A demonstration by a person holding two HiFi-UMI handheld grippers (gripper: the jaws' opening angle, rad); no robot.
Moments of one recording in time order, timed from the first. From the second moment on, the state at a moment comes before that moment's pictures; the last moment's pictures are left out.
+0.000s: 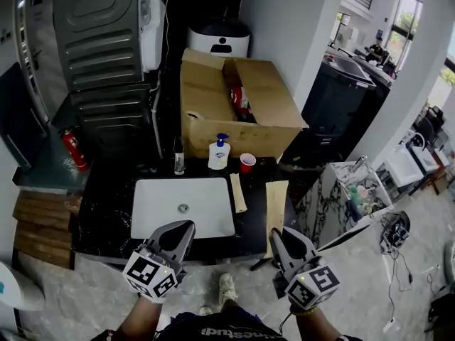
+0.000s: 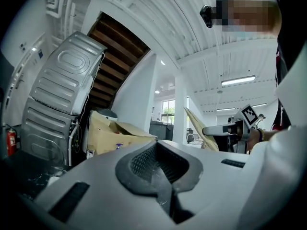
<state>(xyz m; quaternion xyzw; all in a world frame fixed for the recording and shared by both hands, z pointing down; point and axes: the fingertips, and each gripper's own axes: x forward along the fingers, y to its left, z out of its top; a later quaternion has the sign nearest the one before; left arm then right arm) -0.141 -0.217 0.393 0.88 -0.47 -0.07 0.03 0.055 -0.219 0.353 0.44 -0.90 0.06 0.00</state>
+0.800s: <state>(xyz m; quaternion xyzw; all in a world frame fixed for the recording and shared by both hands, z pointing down) -0.084 -0.427 0.421 0.87 -0.49 -0.05 0.04 0.092 -0.430 0.409 0.43 -0.89 0.14 0.02</state>
